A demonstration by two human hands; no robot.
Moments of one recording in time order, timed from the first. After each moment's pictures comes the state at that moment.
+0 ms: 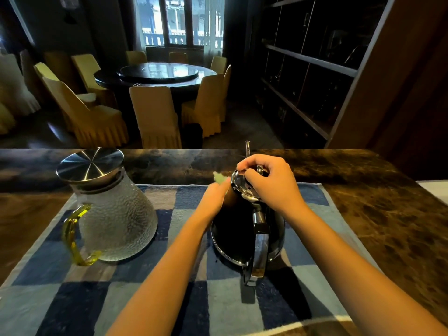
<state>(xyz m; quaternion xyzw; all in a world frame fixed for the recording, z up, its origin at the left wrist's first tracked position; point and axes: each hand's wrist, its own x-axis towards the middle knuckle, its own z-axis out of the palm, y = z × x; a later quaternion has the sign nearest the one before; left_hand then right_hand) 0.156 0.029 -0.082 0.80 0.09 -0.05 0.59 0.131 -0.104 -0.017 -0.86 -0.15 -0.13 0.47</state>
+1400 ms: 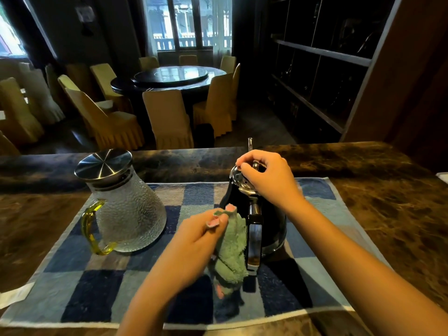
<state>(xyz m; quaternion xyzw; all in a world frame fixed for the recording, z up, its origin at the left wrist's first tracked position) -0.001 0.042 -0.027 0.84 -0.09 0.03 0.54 0.125 -0.109 -0.012 -0.86 -0.18 -0.11 0.46</state>
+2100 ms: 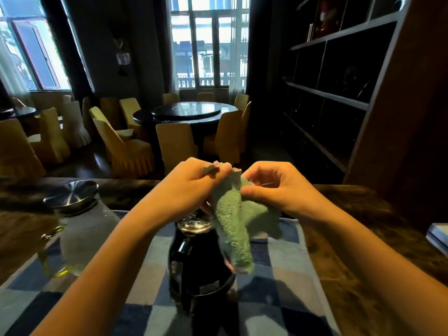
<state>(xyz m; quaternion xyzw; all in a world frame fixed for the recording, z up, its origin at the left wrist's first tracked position) 0.063 -0.066 0.101 0.86 -0.12 0.10 0.48 0.134 -0.251 0.073 -0.72 -0.40 0.05 0.56</state>
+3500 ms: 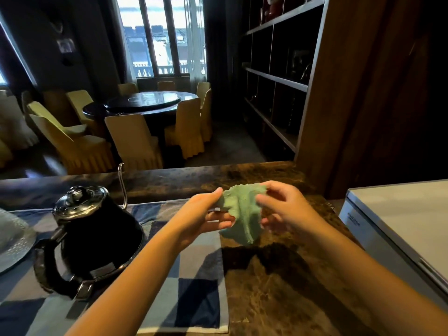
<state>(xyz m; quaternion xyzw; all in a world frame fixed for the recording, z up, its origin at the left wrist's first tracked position) 0.122 -0.275 -0.012 0.66 0.05 -0.13 0.74 0.135 -0.472 -0.007 -0.74 -0.13 0.08 0.65</state>
